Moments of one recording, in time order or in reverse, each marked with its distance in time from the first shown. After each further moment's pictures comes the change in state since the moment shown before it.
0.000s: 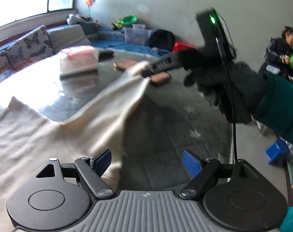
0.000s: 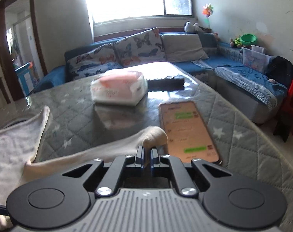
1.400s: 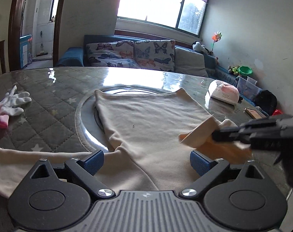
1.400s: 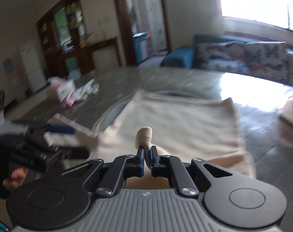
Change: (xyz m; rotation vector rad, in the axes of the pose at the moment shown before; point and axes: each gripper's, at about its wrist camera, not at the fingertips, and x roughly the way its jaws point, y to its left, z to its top) left arm -0.166 0.106 -0.111 -0.518 -0.182 0.528; right arm -0.058 0.259 -0.048 -0.439 0.136 0.670
